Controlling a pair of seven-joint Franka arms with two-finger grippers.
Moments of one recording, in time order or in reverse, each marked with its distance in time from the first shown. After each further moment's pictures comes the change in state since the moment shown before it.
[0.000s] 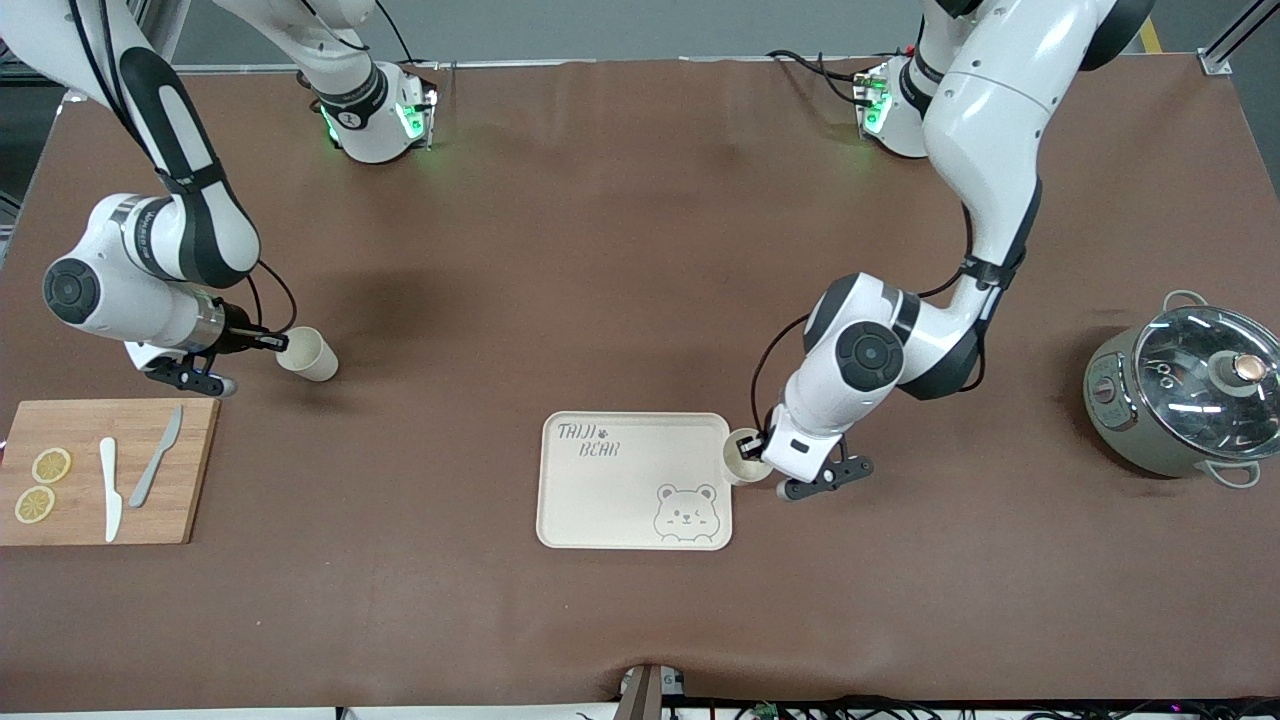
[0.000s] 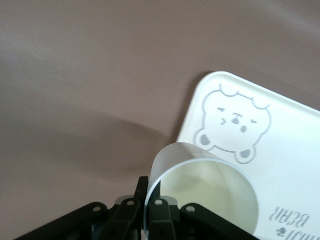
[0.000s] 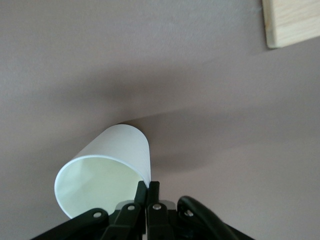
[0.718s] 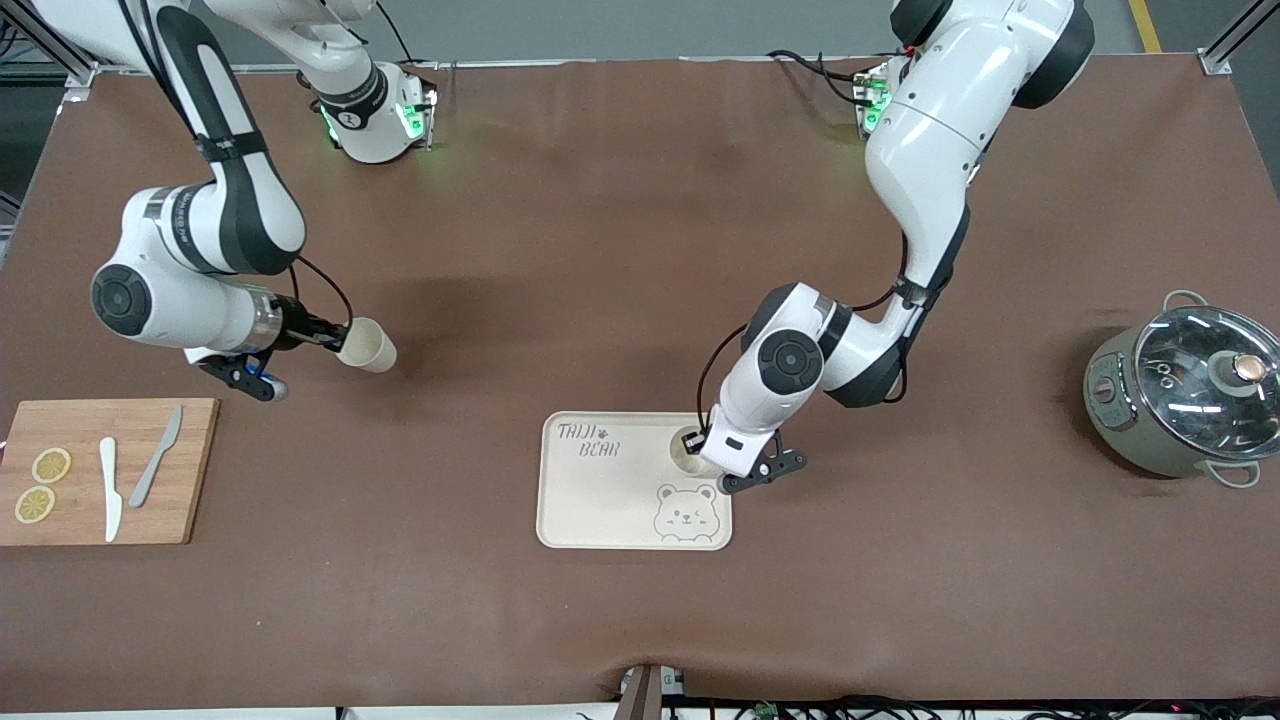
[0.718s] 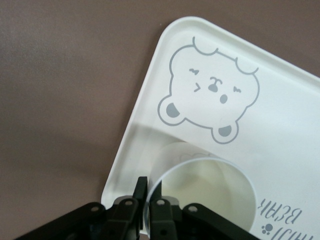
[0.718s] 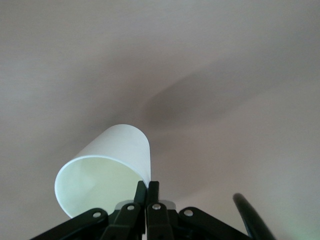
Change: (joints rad) left arm -0.089 0.112 0.009 0.098 0.000 -0.002 -0.086; right arm 0.227 -0.044 0.012 0.141 0.149 -0.219 0.385
